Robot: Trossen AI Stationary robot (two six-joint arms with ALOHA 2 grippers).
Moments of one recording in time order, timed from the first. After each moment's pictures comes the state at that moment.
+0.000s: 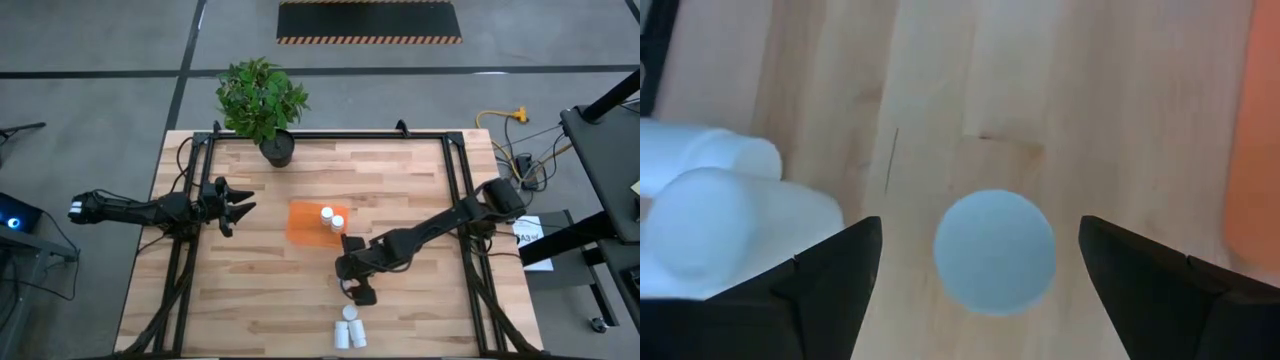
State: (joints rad) left arm -0.09 0.22 0.03 0.20 -0.37 -0.33; right arm 0.36 1.83 1.18 -0.39 -0.02 0.29
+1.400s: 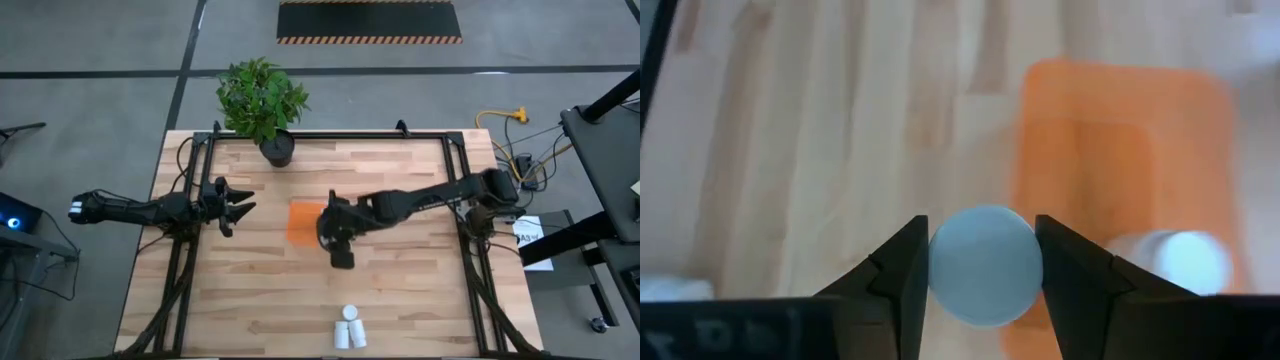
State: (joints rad) left arm -0.09 0.22 0.03 0.20 -0.37 -0.33; right arm 0.14 1.82 1.50 -0.63 0.00 0.16
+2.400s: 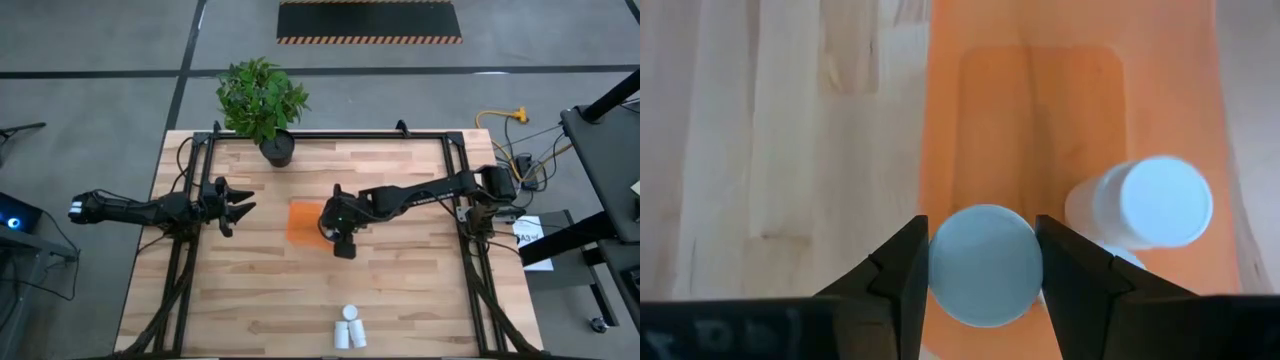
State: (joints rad) left arm -0.09 0.22 0.03 0.20 -0.37 -0.33; right arm 0.05 1.82 1.31 -0.51 -0.03 0.16
